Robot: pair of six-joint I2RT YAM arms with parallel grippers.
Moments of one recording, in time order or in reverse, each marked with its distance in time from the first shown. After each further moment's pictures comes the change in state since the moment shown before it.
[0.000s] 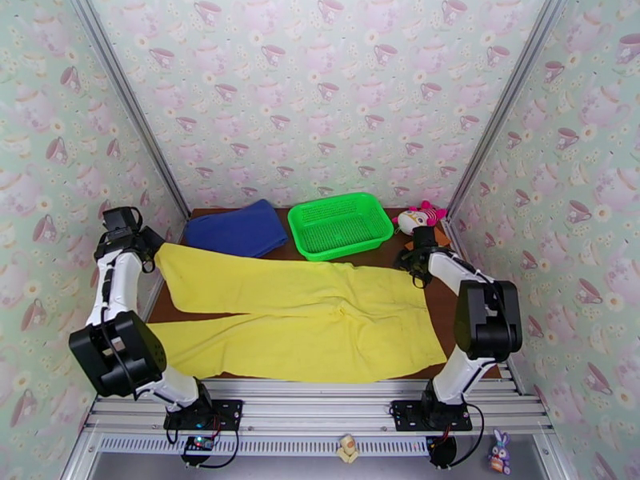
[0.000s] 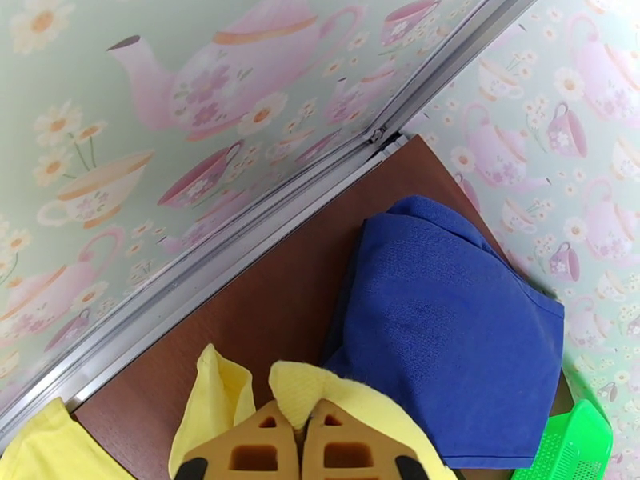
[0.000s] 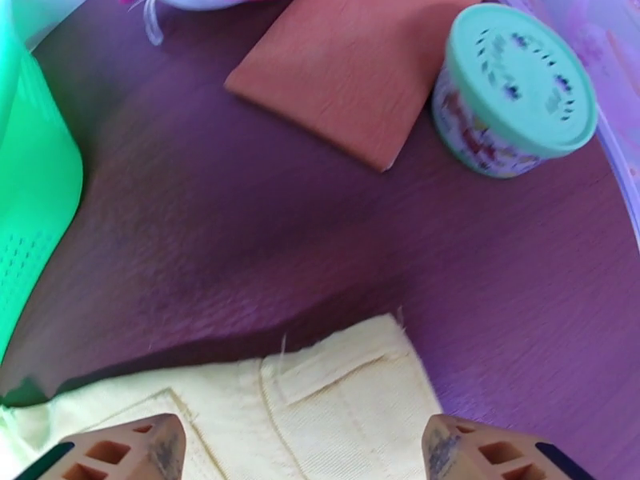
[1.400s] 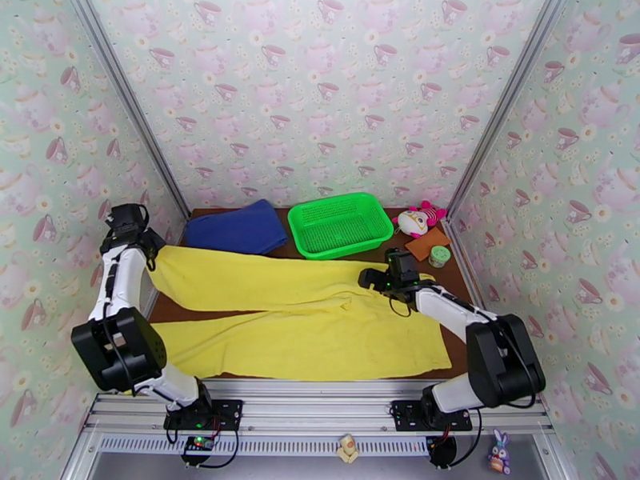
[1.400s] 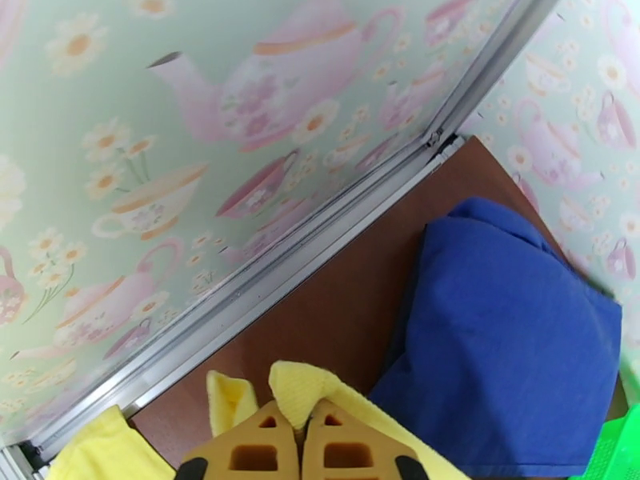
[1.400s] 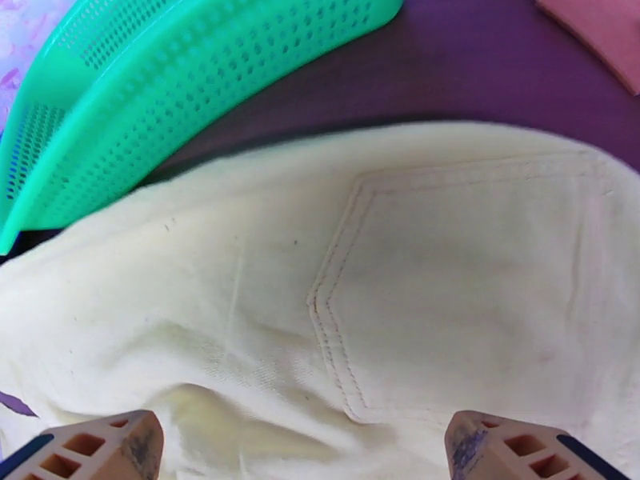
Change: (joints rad) left arm -0.021 0.027 0.033 -0.052 -0.161 0.052; right arm 0.325 -0.206 -0.380 0.296 -0.244 0.057
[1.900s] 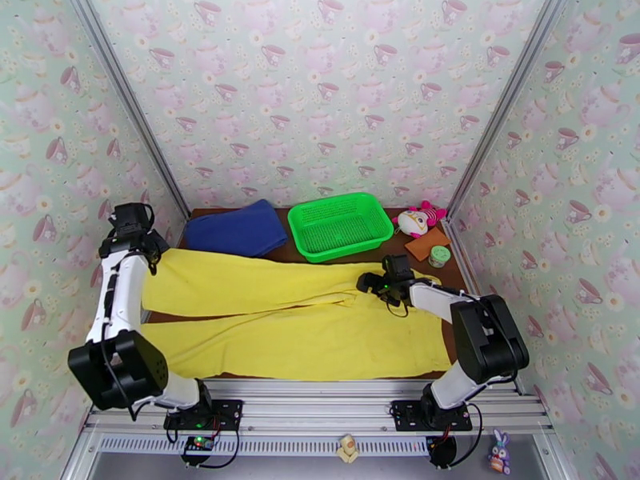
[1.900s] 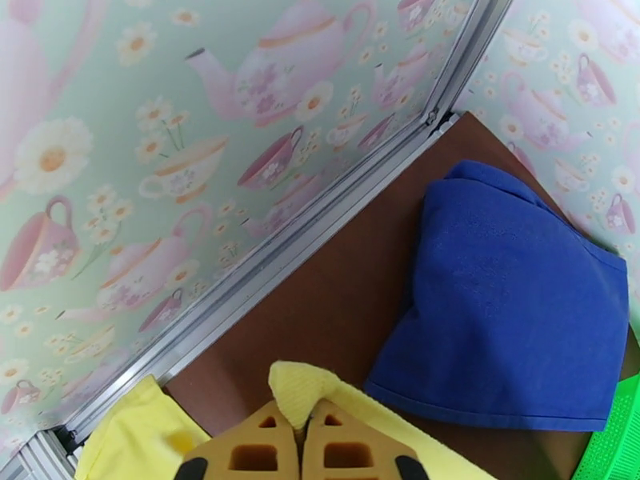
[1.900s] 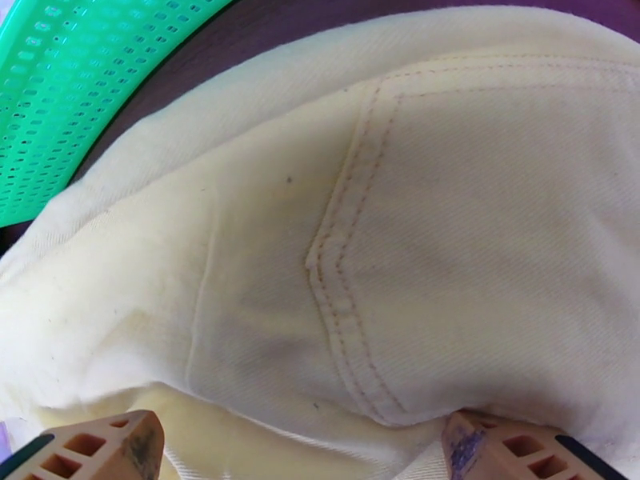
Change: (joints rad) left arm -0.093 -0.070 0.005 -0.132 -0.107 0.058; right arm -0.052 0.046 -0.009 0.014 -0.016 0.035
